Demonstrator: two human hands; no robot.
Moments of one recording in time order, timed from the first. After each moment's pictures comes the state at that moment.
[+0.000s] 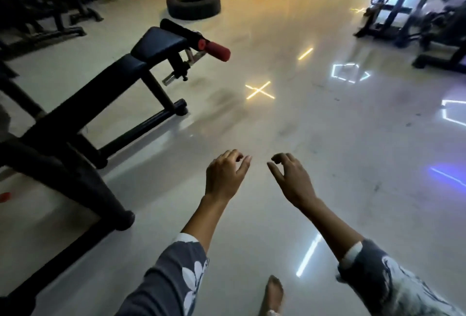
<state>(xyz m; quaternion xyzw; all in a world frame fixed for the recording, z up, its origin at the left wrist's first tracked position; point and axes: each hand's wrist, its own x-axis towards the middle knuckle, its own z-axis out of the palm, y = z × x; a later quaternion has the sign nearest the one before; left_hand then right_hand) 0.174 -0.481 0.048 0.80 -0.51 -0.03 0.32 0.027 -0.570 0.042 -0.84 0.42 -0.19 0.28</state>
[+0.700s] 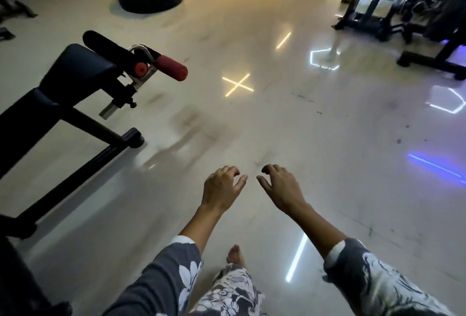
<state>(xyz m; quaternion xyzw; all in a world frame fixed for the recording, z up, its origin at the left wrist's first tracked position) 0.290 -0.927 -0.017 0.79 -0.57 -0.12 0.22 0.139 -1.004 -0.007 -0.86 0.45 -0.05 0.22</state>
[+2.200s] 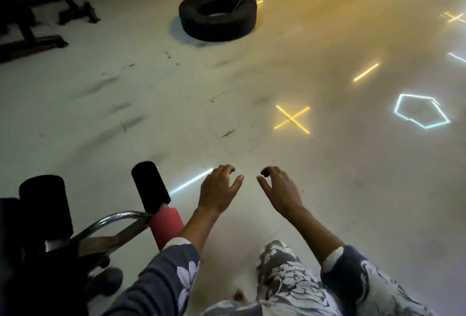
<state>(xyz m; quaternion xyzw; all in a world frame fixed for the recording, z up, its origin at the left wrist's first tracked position) 0.994 -1.830 -0.010 0.88 -0.37 -0.11 0.26 0.879 -1.951 -0.001 -0.90 0.33 -0.04 0.29</state>
